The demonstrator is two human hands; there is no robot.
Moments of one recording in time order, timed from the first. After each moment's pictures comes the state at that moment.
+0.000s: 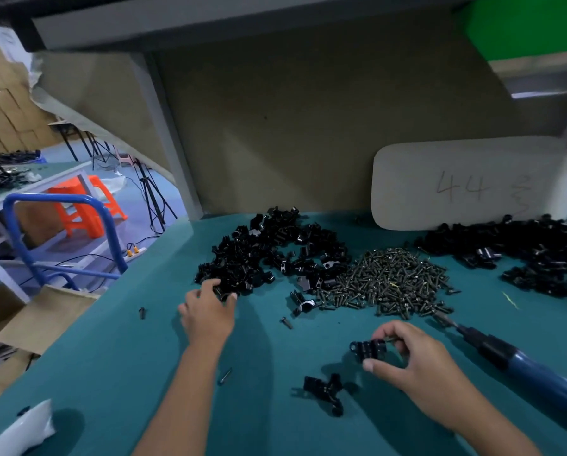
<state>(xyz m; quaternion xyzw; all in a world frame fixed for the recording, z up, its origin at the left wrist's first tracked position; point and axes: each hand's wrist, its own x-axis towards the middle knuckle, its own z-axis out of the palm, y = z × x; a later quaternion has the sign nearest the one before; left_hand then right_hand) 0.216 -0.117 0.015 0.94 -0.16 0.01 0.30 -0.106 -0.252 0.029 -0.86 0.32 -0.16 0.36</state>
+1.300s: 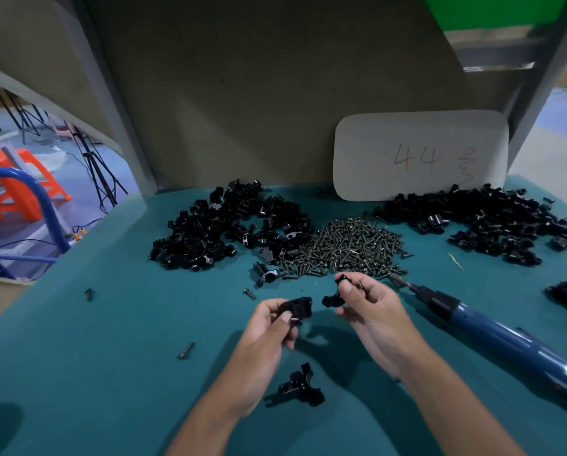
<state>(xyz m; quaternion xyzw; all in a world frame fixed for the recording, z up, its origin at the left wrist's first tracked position) 0.047 -0.099 0.021 0.56 -0.32 -0.42 0.63 -0.087 -0.242 0.031 -0.49 0.24 -0.33 0.77</state>
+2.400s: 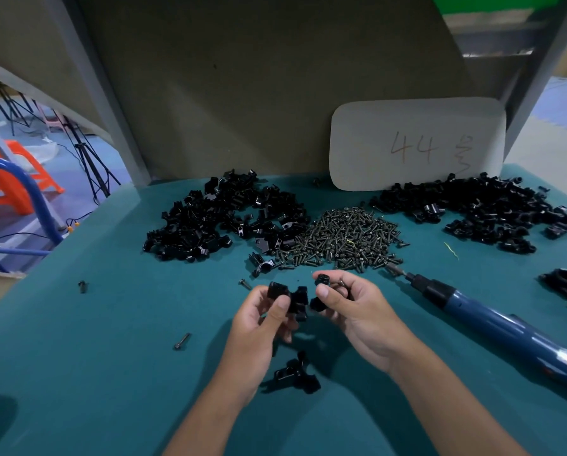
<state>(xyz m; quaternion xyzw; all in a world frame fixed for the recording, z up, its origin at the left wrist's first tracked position) 0.047 -0.107 0.012 0.57 -0.34 -0.34 0.67 -0.081 -0.231 0.031 -0.52 0.24 -0.26 0.78</state>
